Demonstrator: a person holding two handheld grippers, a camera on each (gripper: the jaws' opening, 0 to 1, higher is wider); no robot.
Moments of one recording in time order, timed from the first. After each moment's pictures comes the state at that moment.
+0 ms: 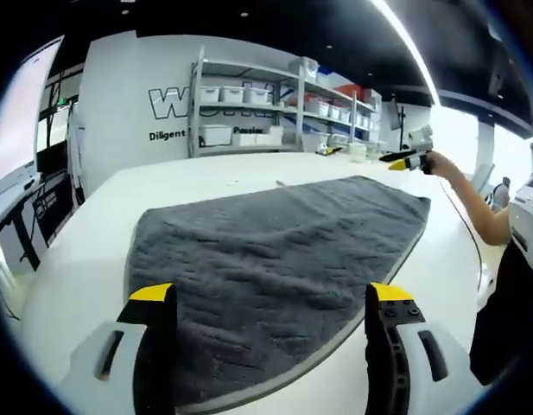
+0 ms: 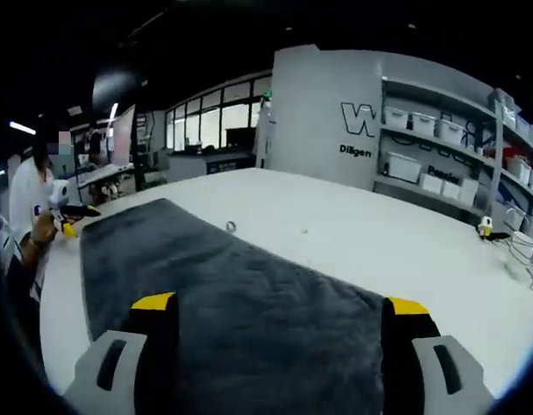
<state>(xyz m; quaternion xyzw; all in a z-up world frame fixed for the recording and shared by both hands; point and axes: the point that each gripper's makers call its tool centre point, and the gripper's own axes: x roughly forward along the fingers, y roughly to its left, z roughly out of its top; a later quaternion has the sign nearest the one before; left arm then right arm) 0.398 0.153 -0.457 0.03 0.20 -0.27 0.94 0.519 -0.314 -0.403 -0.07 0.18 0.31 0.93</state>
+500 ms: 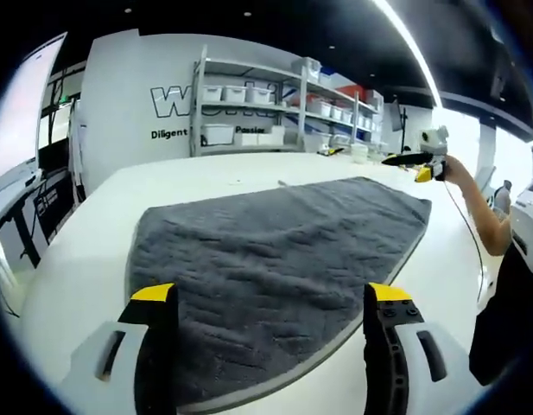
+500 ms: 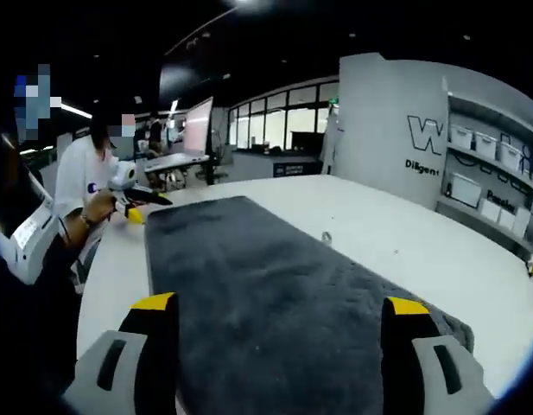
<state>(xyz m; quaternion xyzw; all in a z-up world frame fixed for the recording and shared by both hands) 0.399 0.155 -0.457 0.02 0.20 -0.27 0.94 0.449 -0.208 -0.404 -0.11 0.17 0.46 0.86</state>
